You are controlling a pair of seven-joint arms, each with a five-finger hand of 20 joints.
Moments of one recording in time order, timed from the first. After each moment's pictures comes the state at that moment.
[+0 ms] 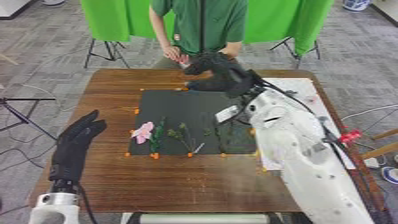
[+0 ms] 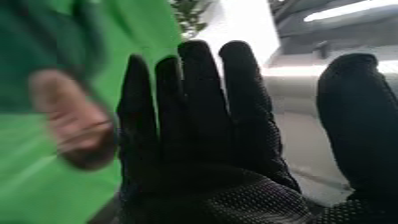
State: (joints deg) left arm 126.7 -72.8 -101.1 -117.7 63.1 1.8 16.1; right arm -80.4 -68.3 69.7 -114.6 -124.2 -13.0 -1.1
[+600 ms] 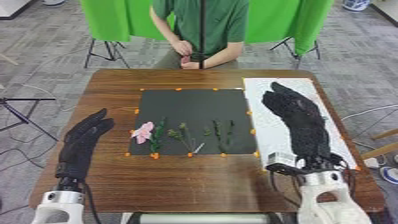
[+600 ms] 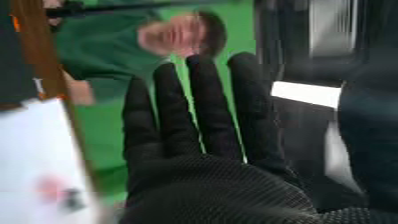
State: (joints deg) left arm 126.2 -73.0 -100.1 -118.1 64.1 -0.4 15.9; right arm -121.3 -81.9 90.1 -125.9 -72.8 -0.2 -13.7
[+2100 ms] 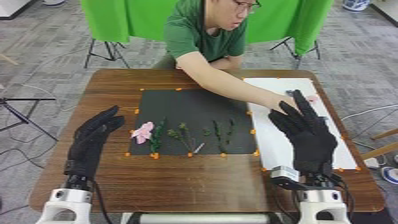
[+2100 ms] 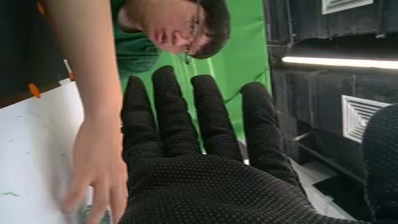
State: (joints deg) left arm 126.0 -73.6 -98.0 -120.7 65.5 -1.8 15.0; right arm -125.1 -88.1 94.1 -122.7 -73.7 -5.2 -17.2
